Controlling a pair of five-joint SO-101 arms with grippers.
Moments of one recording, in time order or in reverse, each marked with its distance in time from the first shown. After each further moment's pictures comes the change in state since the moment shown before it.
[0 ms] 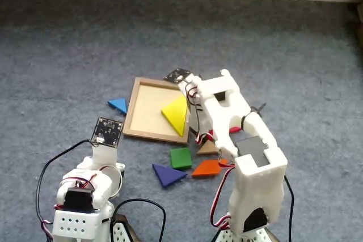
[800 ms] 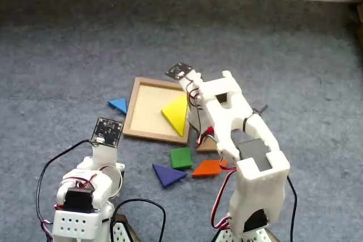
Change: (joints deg) left arm 0.0 0.0 0.0 0.0 0.0; right arm 0.4 -1.4 2.2 -3.6 2.2
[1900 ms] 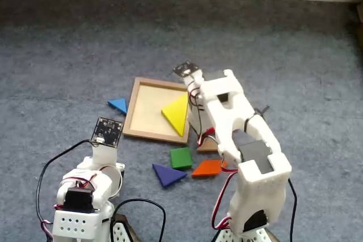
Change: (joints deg) left arm 0.0 0.0 0.0 0.0 0.0; right arm -0.3 -2.7 0.4 4.1 -10.0
